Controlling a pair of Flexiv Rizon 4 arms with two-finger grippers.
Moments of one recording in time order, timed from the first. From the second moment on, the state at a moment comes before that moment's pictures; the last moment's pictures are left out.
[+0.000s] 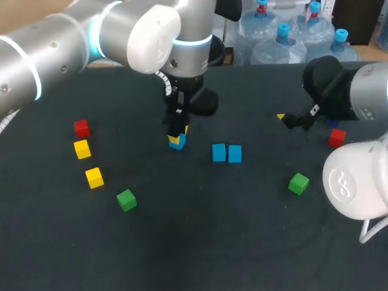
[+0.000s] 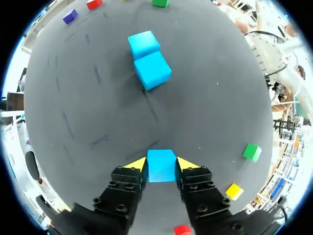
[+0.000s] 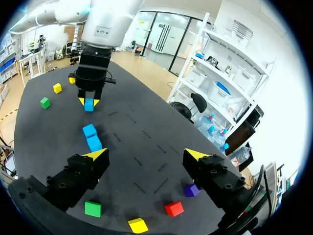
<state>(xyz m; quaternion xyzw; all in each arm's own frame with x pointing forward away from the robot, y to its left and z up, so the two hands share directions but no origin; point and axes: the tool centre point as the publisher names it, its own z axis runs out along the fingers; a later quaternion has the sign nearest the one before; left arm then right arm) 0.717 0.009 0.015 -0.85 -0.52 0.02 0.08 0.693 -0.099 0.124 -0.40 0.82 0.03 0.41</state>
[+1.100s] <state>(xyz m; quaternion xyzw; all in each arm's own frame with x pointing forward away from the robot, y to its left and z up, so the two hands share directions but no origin) 0.684 -0.028 0.024 -0.74 -0.67 0.05 0.08 0.693 -0.099 0.124 -0.40 0.82 0.03 0.41</state>
